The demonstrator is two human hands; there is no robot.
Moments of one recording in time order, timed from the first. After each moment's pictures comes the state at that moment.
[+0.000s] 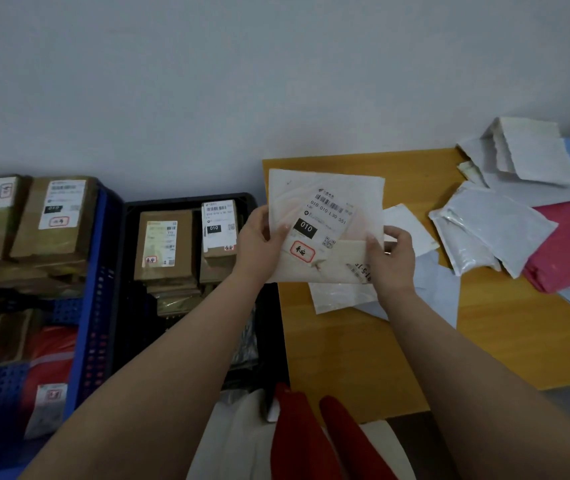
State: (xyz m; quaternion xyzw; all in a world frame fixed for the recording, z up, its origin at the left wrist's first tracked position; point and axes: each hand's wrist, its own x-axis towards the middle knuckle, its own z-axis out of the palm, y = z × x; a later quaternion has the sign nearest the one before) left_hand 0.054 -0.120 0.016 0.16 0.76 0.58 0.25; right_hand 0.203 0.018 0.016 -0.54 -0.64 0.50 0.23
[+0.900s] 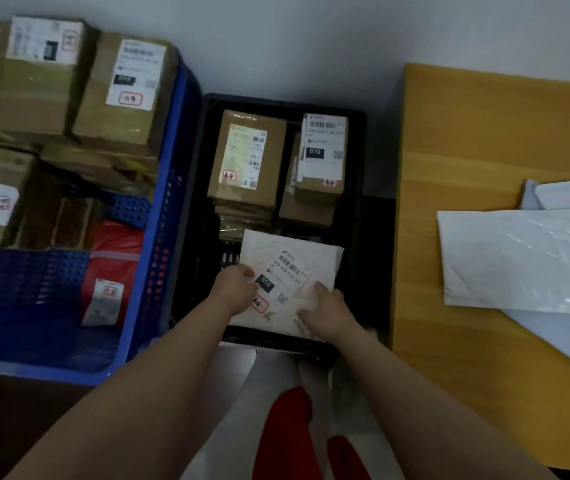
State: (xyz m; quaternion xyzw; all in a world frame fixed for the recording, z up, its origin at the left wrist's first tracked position) left_hand 0.011 -0.337 -0.183 -0.01 0.87 0.24 0.42; right_hand 0.125 -0.183 -0.174 -0.32 -0.78 0.40 -0.36
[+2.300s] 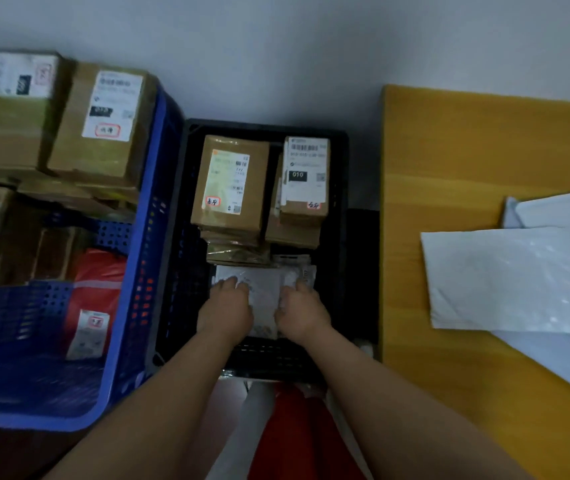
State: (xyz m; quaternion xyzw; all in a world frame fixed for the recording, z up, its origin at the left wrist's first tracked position) left_hand 0.011 -0.316 -0.168 0.19 0.91 0.03 0.36; right_hand 0.080 -0.185 -0.175 -0.23 -0.85 0.33 -0.34
